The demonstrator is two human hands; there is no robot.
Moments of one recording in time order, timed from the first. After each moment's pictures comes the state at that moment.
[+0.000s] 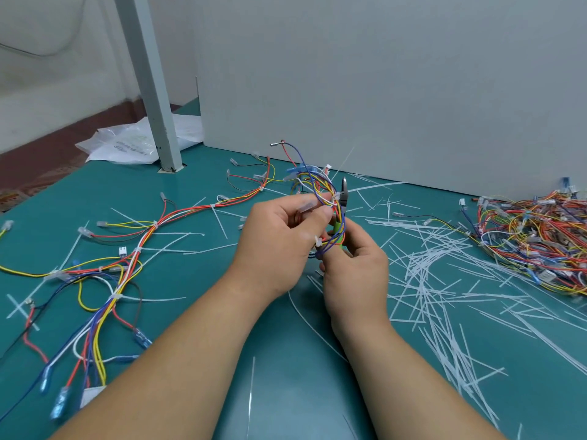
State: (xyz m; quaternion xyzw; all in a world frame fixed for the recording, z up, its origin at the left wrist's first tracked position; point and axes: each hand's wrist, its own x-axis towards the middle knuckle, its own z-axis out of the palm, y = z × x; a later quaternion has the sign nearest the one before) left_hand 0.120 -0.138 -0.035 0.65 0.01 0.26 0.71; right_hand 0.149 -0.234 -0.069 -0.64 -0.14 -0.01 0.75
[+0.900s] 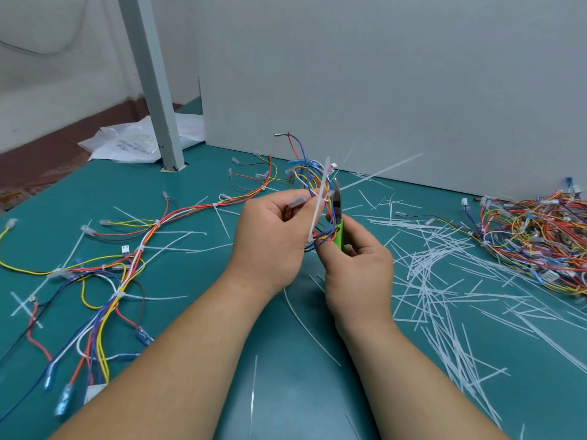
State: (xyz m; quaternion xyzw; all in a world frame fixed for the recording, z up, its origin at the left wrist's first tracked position) left_hand 0.125 -0.129 -0.041 0.65 0.03 0.31 0.69; right_hand 0.150 -0.237 -0.068 -0.64 -0.17 -0.02 0.75
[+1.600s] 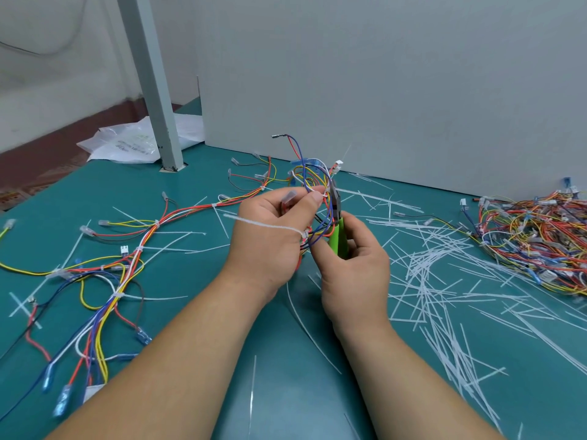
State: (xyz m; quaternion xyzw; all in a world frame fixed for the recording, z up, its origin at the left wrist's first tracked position) left_hand 0.125 -0.134 -0.037 0.59 0.05 0.30 0.75; right_hand 0.149 -0.235 -0.071 -0.67 -0.15 -0.05 0.73
